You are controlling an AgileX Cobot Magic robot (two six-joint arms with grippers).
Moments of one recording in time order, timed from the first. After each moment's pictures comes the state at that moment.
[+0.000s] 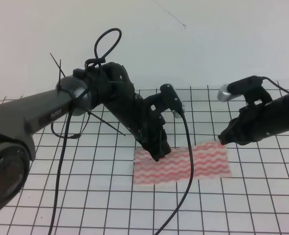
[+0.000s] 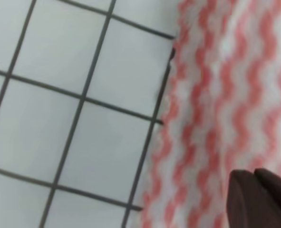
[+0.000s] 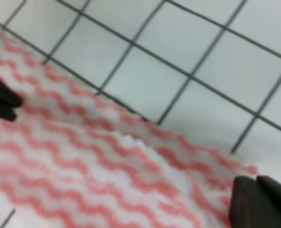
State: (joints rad) left arm -0.54 2.16 -1.72 -0.56 0.90 1.05; right arm 0.26 1.88 -1.13 0.71 0.39 -0.85
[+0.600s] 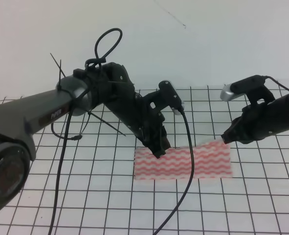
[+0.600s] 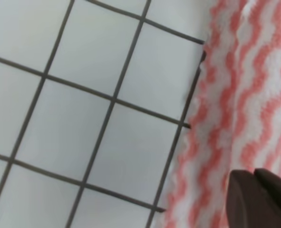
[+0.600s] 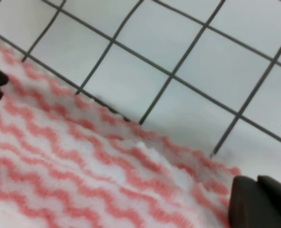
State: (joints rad) left arm -0.54 2.16 -1.72 -0.54 0.85 1.02; right arm 0.23 1.90 -1.16 0.69 0.38 -0.85
